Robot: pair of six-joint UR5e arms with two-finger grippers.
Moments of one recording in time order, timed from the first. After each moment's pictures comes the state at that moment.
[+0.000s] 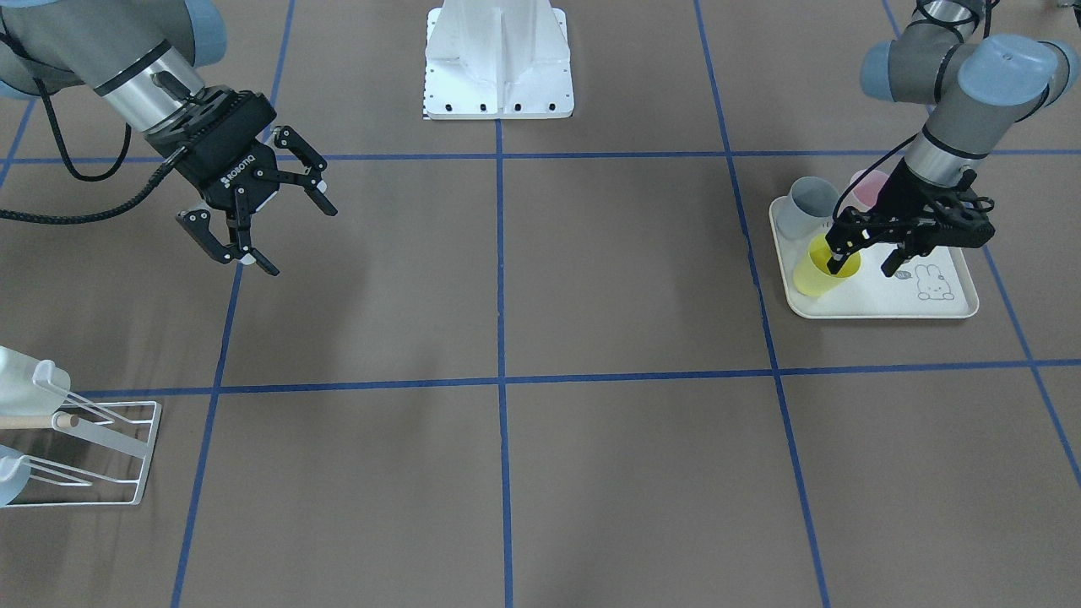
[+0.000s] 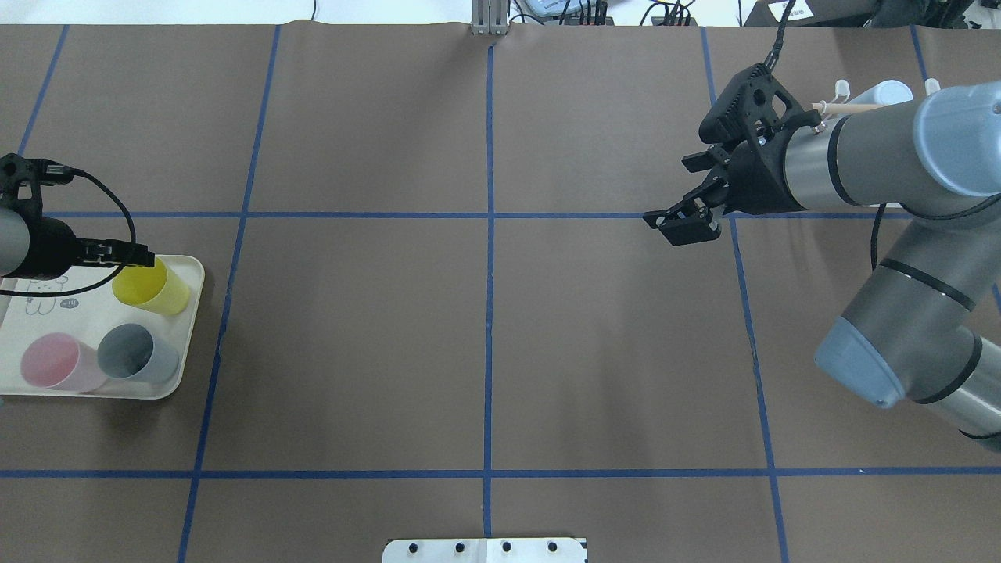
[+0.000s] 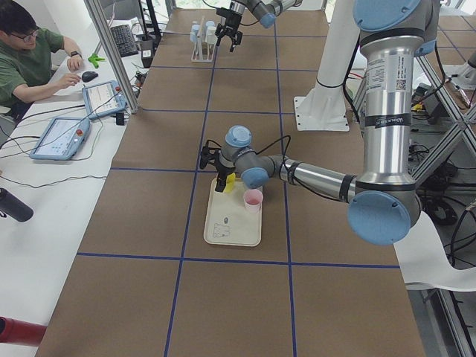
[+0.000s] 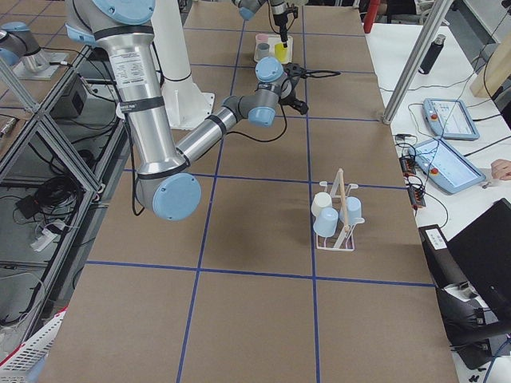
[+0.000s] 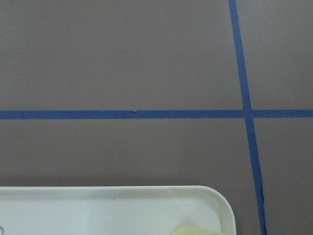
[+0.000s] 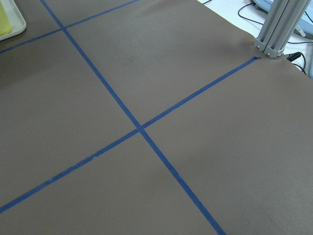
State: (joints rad) left arm -0.87 -1.52 -1.77 -2.30 -1.96 -0.99; right arm 0.80 -1.30 1.94 -0.95 1.98 0.31
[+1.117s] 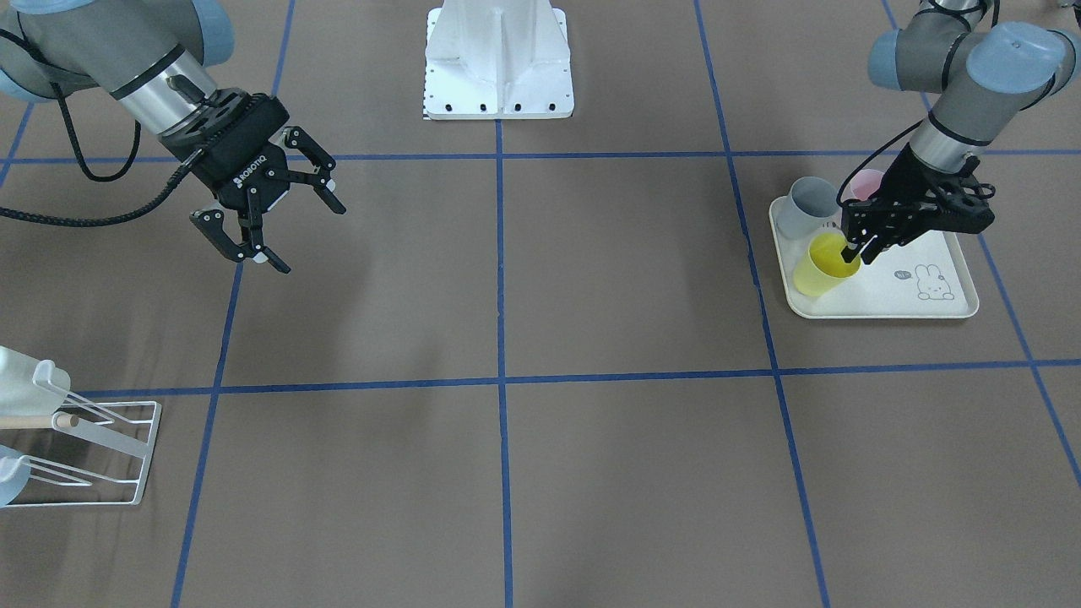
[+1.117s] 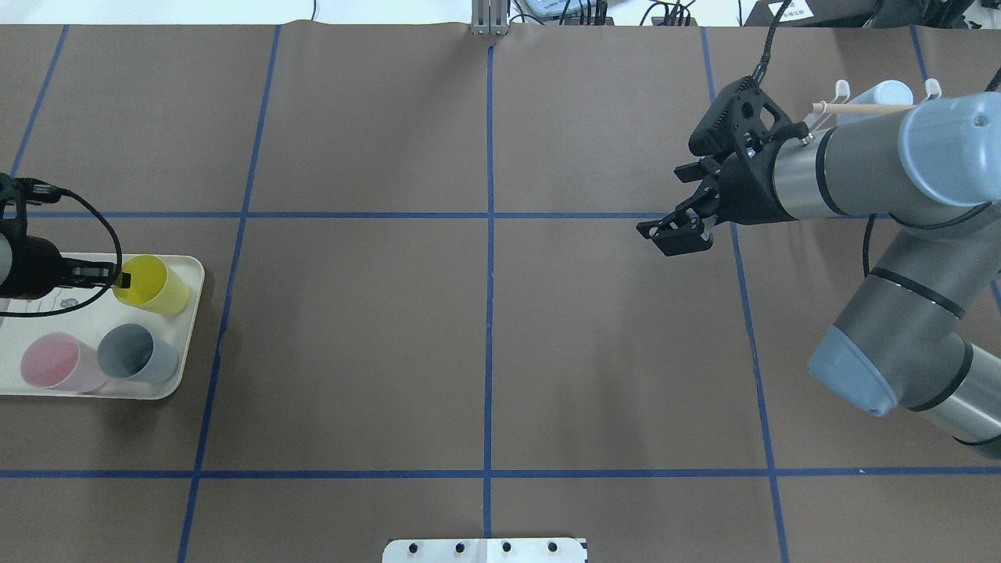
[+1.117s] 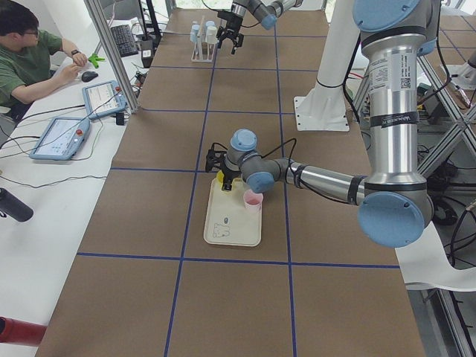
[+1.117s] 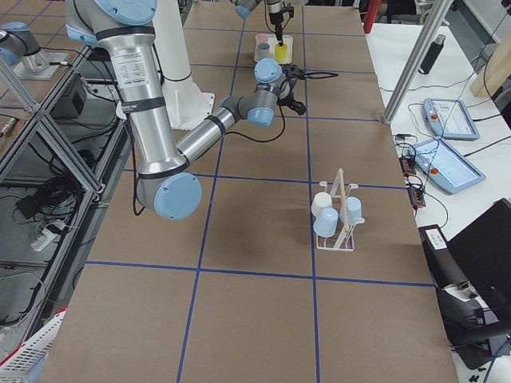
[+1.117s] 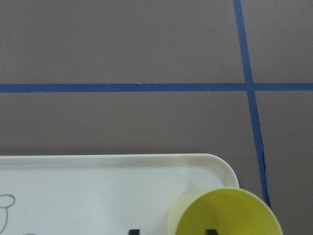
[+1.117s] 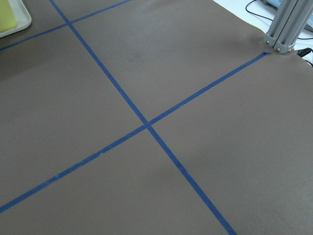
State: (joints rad) left arm -0.86 -1.47 -1.79 -2.33 -1.99 -0.98; right arm 0.78 -1.30 1.94 -0.95 1.98 0.30
